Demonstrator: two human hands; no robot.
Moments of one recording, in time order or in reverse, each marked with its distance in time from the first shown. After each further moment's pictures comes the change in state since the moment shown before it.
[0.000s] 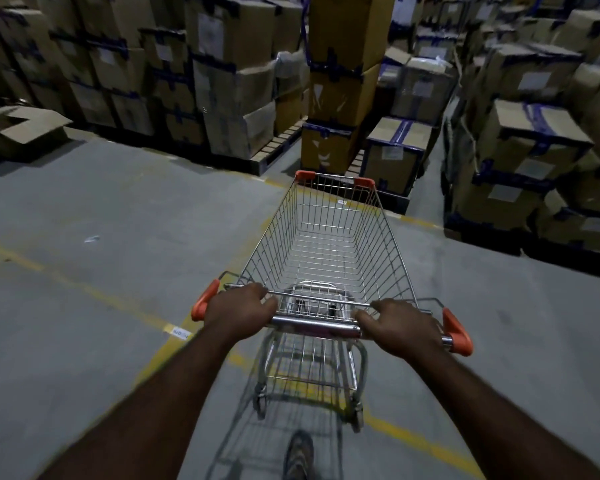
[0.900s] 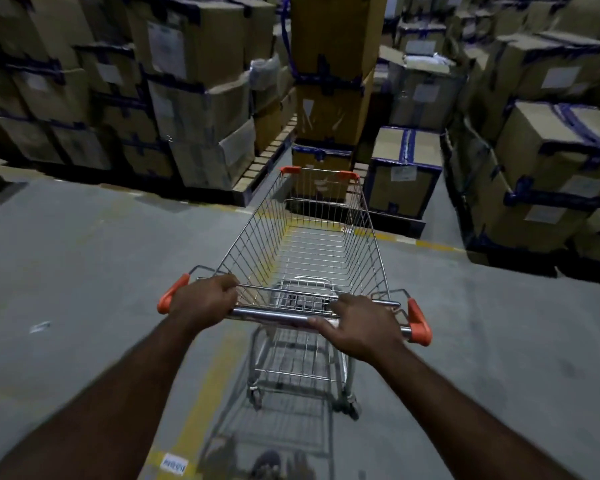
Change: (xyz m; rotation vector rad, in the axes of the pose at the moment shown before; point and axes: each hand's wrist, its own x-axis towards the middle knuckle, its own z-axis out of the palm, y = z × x) left_hand 0.504 -0.175 -0.093 0.024 -0.027 0.052; right_hand 0.460 -0.166 -0.014 -0.027 0.072 -0.124
